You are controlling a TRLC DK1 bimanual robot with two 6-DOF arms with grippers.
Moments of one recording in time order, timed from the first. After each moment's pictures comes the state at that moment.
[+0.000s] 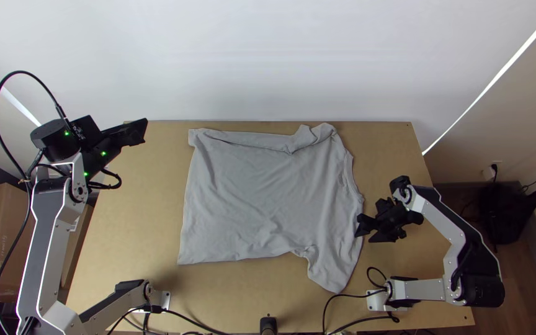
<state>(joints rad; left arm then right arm) 0.17 1.15 1.26 -0.37 0.33 -0.29 -0.07 1.47 0.80 -1.06 -0.36 0.04</state>
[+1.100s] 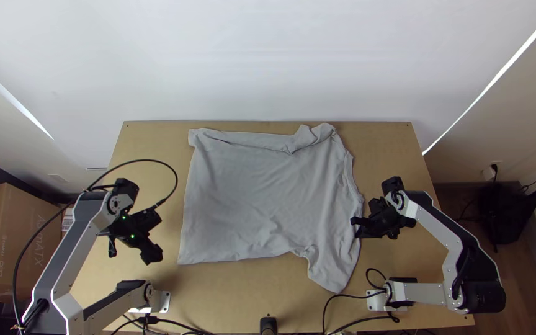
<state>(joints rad) 0.08 1.17 0.91 -1.43 0.09 0.76 0.01 1.43 0.75 -0.93 -0.35 0.05</state>
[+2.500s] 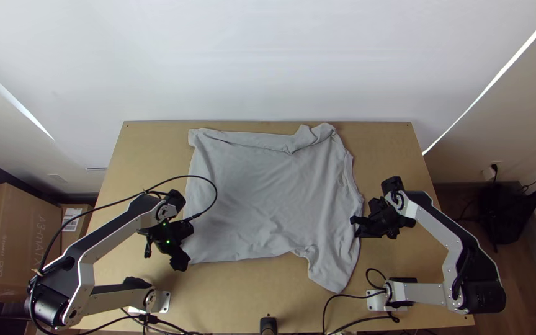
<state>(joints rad) -0.28 1.39 0.77 -1.21 0.17 0.51 0.01 1.43 0.75 -0.92 -0.35 0.08</state>
